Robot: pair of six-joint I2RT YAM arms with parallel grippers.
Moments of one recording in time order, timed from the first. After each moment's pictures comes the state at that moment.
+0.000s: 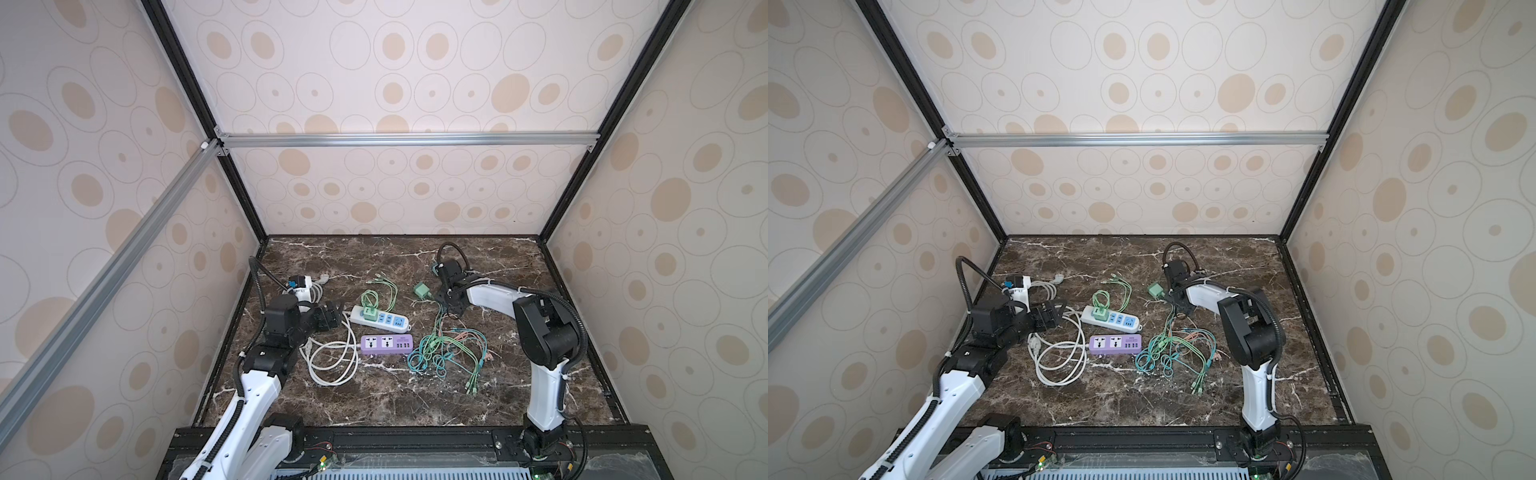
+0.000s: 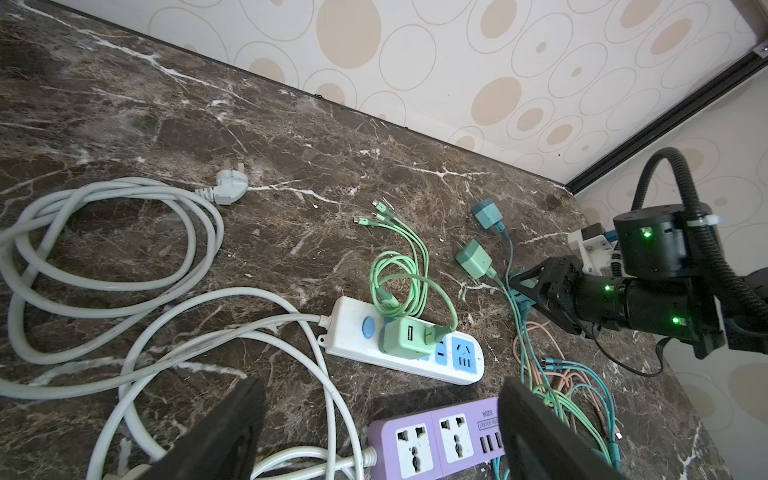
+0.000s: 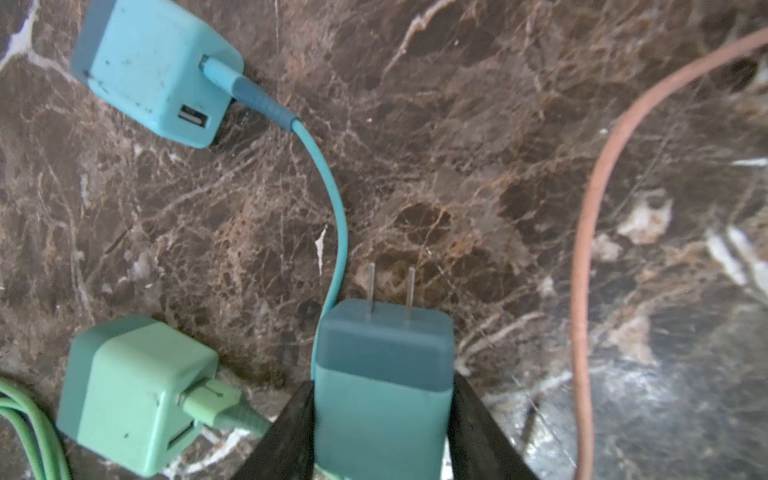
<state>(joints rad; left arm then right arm) -0.13 0.84 0.61 -0.24 0.23 -0.39 0.45 2.00 1.31 -0.45 0.23 0.96</state>
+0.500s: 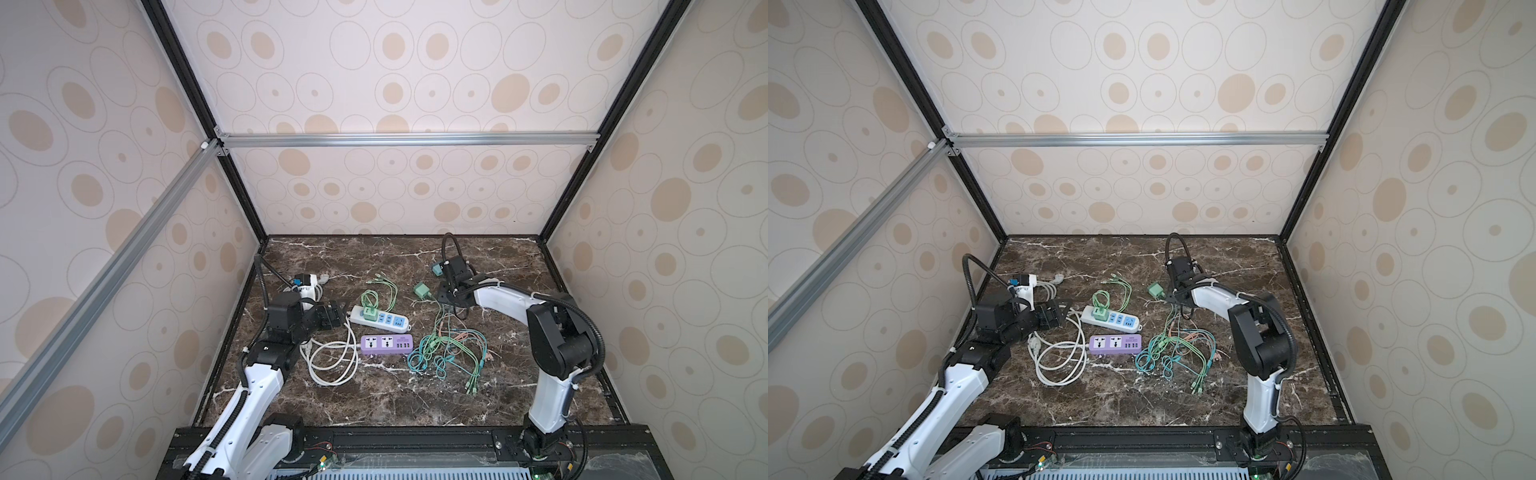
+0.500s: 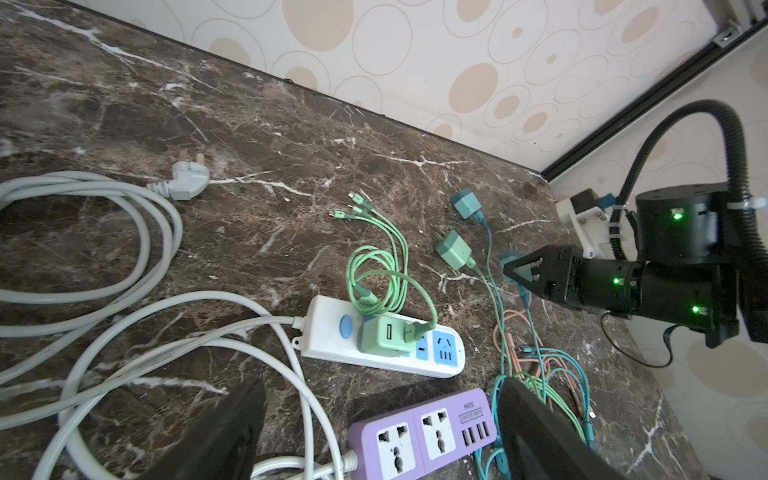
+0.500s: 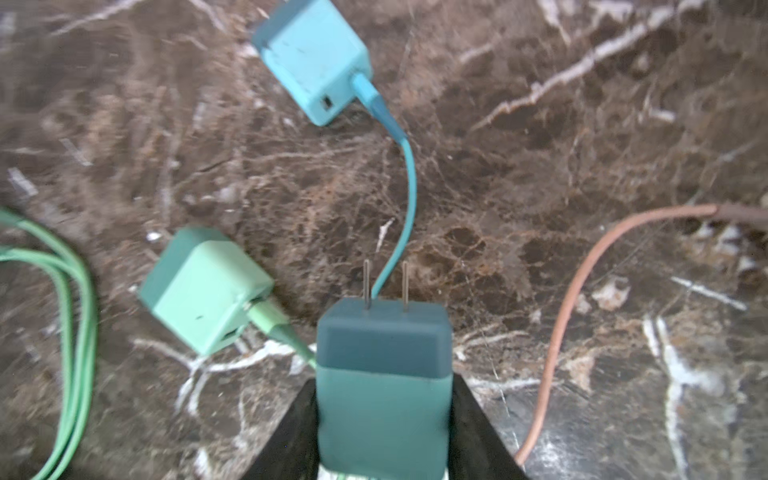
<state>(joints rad) -0.13 0.90 0.61 -0.18 0.33 -0.39 0.45 1.85 1.26 -0.40 0.18 0.56</state>
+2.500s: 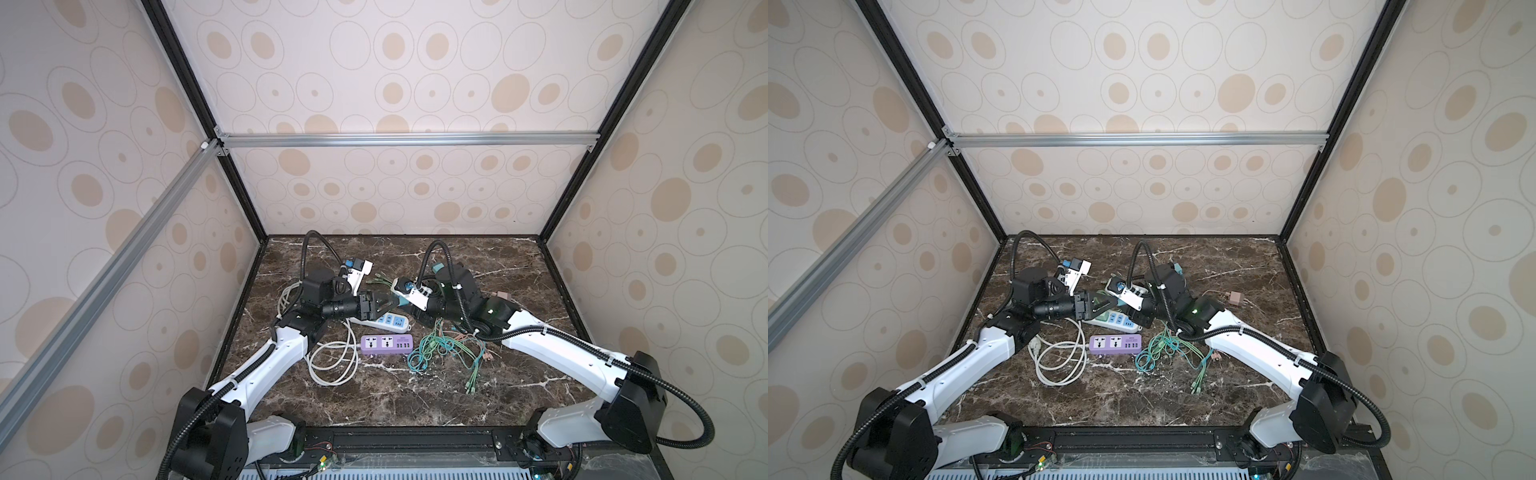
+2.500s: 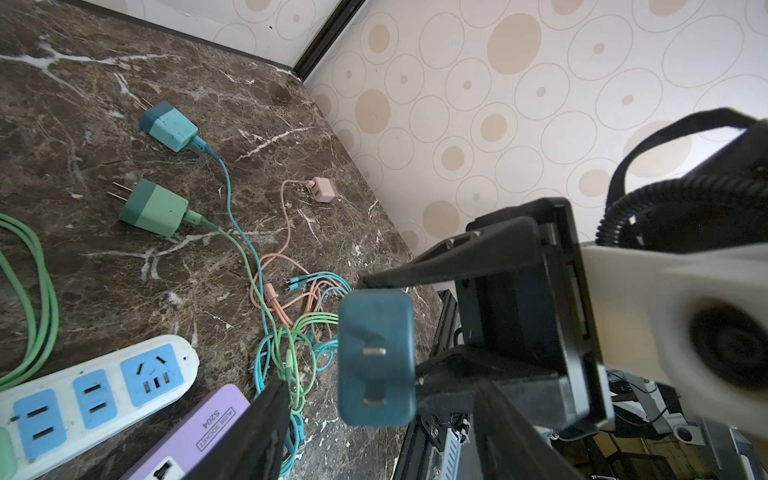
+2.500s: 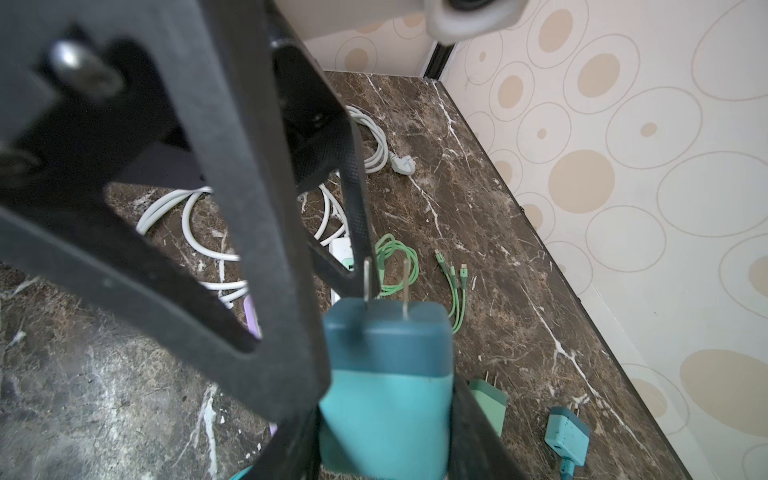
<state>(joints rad) -0.36 1.23 0.80 0.07 0.88 -0.56 0.81 1.39 1.15 -0.28 -0.13 -0.47</state>
